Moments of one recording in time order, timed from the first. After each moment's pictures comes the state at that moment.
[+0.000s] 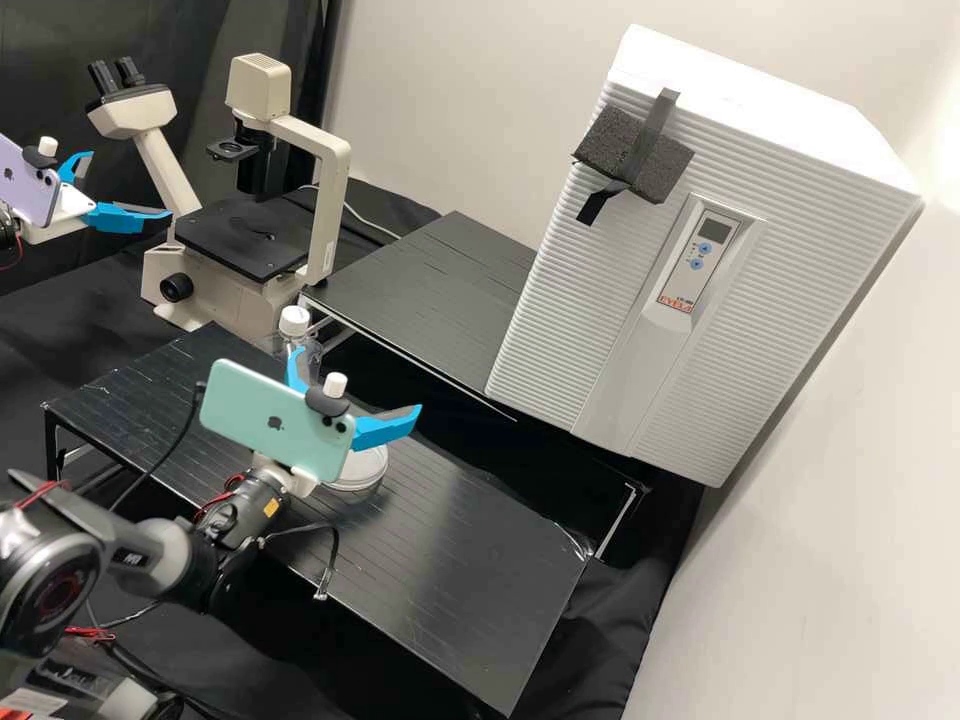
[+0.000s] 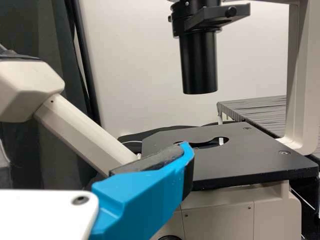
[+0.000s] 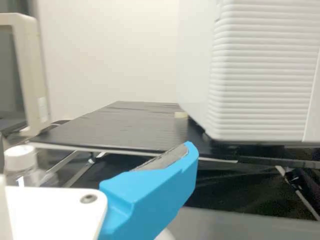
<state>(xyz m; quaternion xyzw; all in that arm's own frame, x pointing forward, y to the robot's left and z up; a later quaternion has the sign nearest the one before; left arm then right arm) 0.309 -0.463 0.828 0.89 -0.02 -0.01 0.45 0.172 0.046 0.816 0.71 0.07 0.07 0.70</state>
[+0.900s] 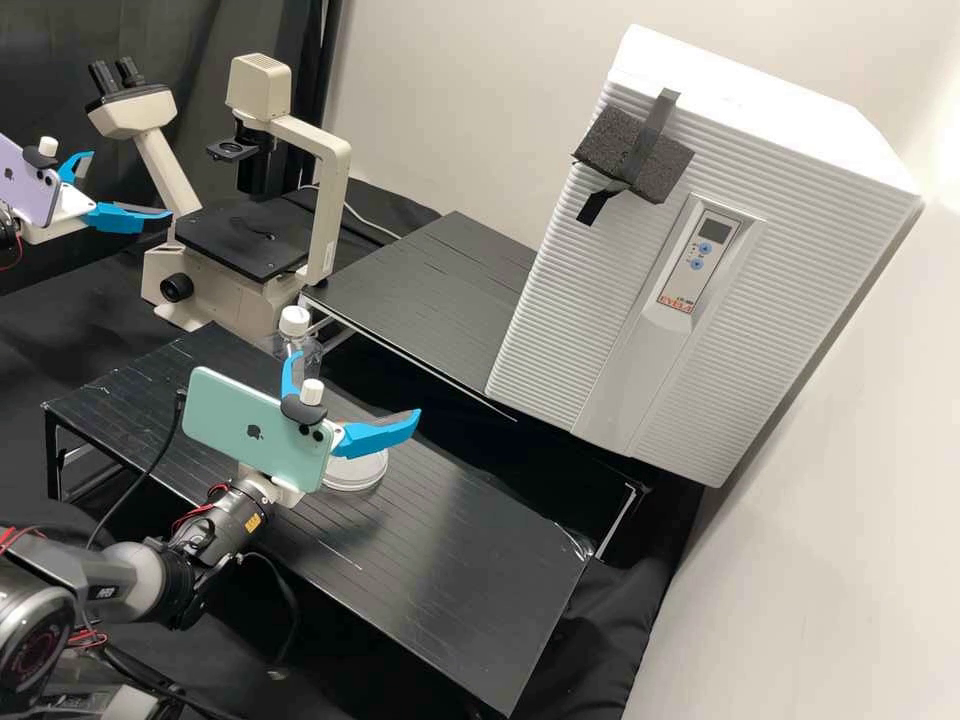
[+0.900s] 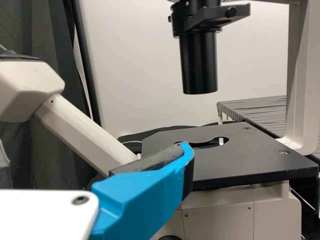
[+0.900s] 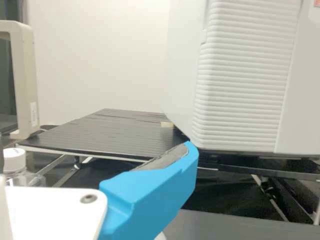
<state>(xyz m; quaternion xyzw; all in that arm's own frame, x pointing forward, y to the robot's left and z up) 0.309 -0.463 0.828 0.89 -0.02 -0.01 0.45 0.159 0.050 0.818 0.69 0.04 0.09 0.71</state>
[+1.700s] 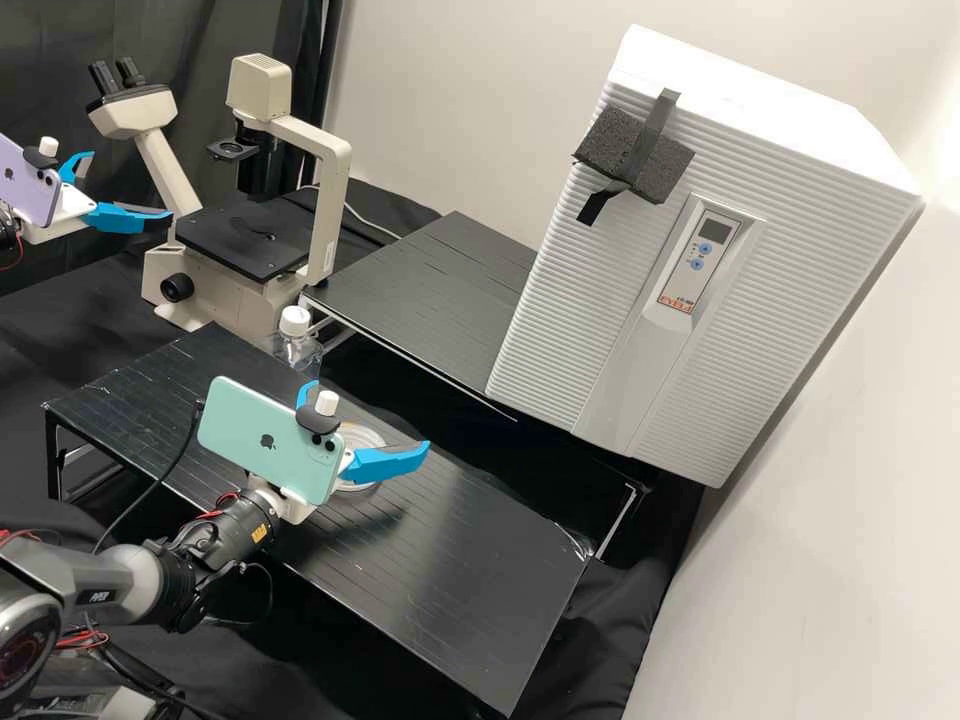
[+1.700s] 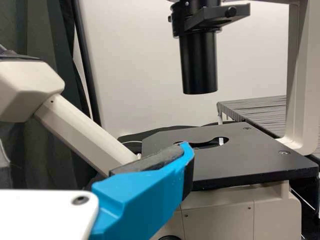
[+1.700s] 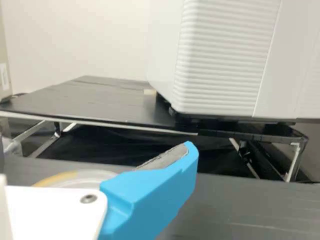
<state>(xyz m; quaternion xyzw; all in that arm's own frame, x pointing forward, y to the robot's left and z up) 0.309 -0.463 0.828 0.89 -0.02 -0.01 0.45 0.160 0.036 0.815 0.69 0.01 0.02 0.73</state>
